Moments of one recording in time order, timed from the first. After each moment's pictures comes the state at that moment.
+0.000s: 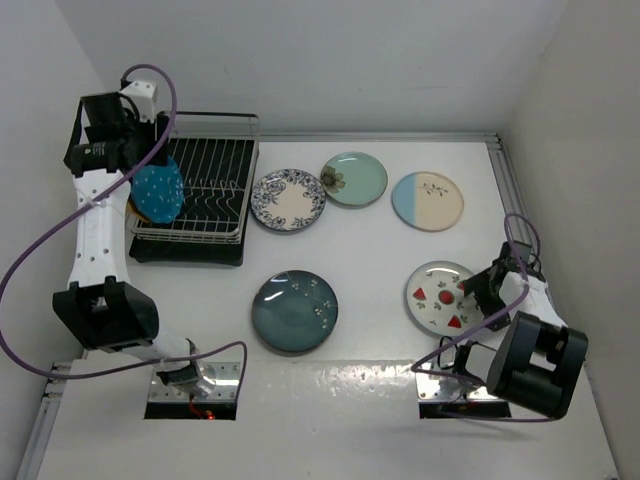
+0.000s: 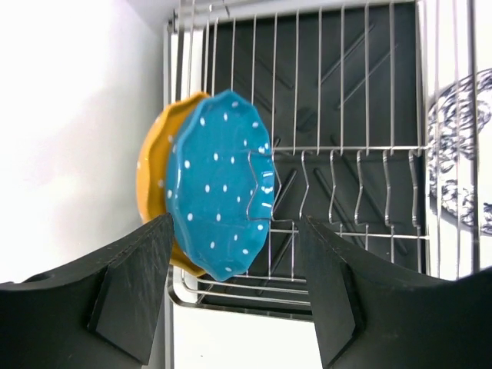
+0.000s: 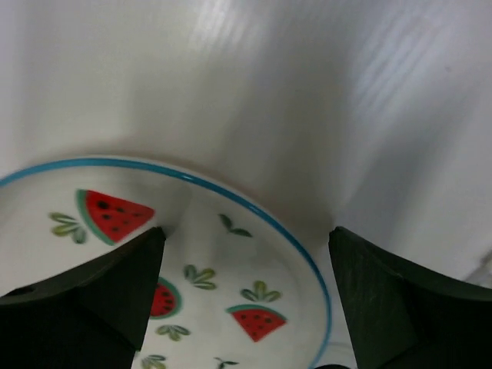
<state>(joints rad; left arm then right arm) 0.22 1.51 1.68 -0.70 0.05 0.29 -0.42 1.17 0.46 -0.59 0.20 0.71</state>
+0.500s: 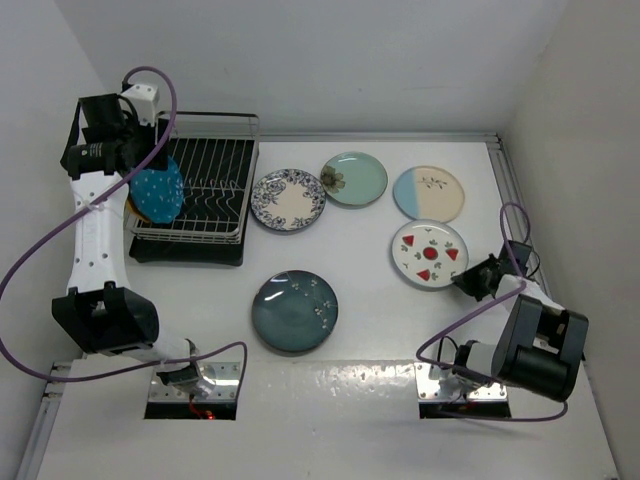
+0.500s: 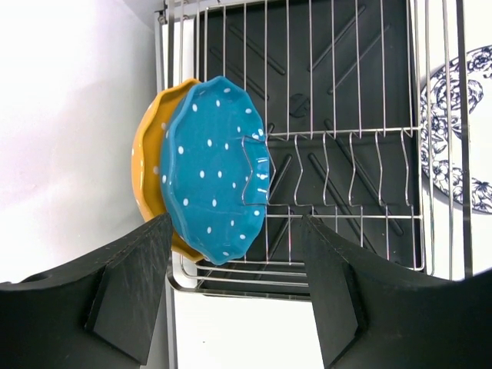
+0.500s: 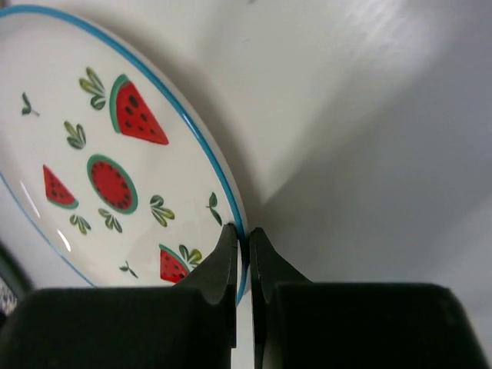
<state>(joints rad) 0.22 1.48 1.70 -0.76 0.08 0.31 -0.43 1.28 0.39 -0.18 -0.19 0.71</state>
